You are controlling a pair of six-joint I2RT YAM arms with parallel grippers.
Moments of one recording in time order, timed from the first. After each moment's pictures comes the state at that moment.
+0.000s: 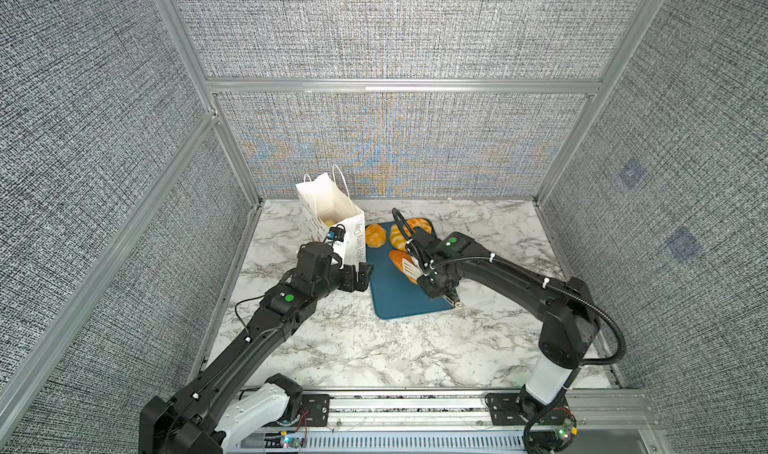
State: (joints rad) left arm -0.52 1.03 0.85 -0.38 0.10 -0.28; right arm 0.77 1.76 1.52 -1.18 0.21 0.16
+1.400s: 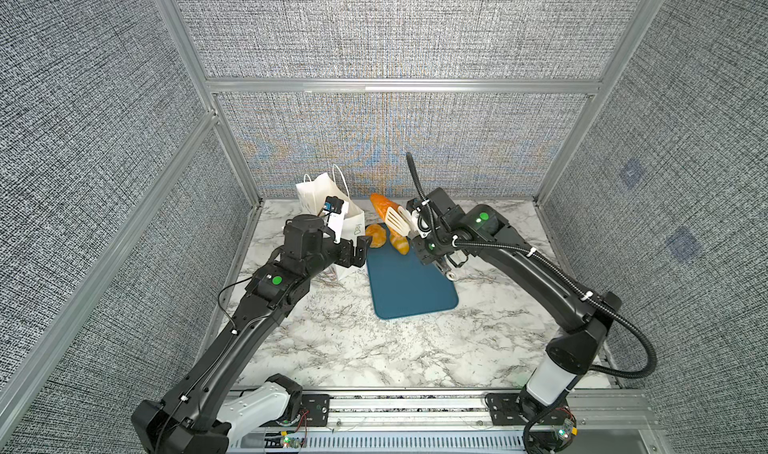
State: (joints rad) left arm -0.49 1.09 1.16 -0.48 0.08 -0.12; right arm 0.77 1.72 1.90 -1.19 0.14 0.18
